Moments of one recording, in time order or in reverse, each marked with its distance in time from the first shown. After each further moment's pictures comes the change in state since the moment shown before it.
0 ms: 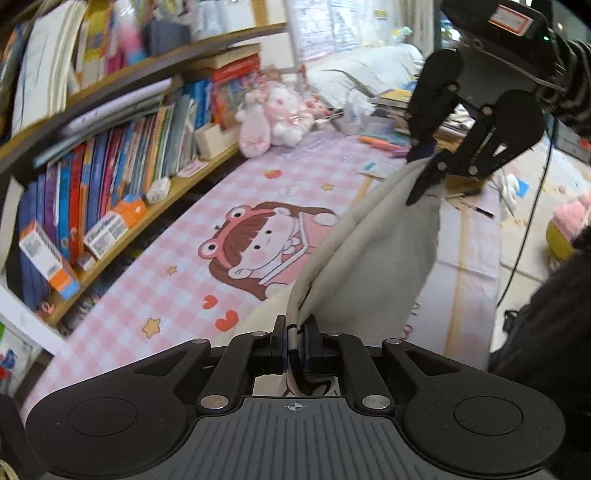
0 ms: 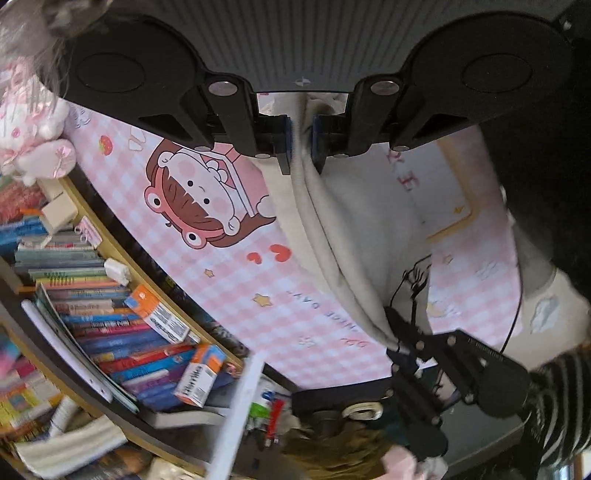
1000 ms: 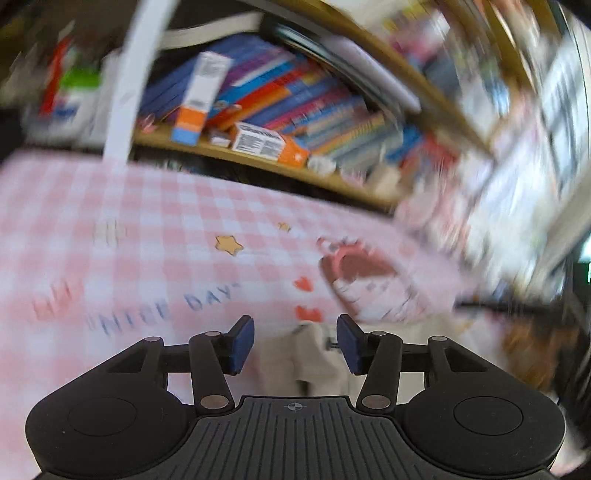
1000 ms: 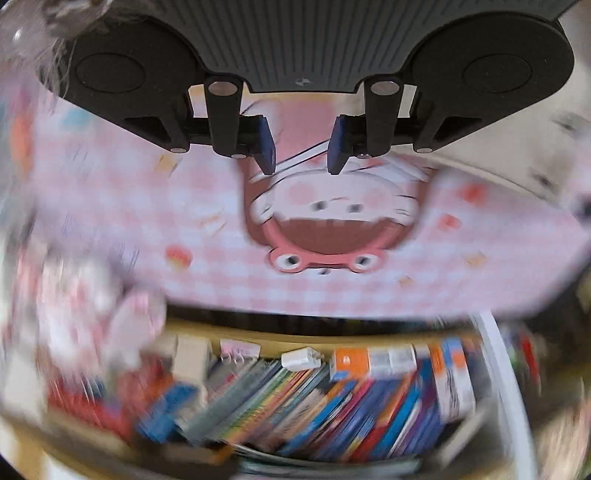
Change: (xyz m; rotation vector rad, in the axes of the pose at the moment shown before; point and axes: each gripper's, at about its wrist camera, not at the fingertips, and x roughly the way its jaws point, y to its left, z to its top) left arm 0.039 0.094 -0.123 -0.923 -0.290 0.050; right arm 0.096 -0.089 -0.057 0.847 -0.135 -0.259
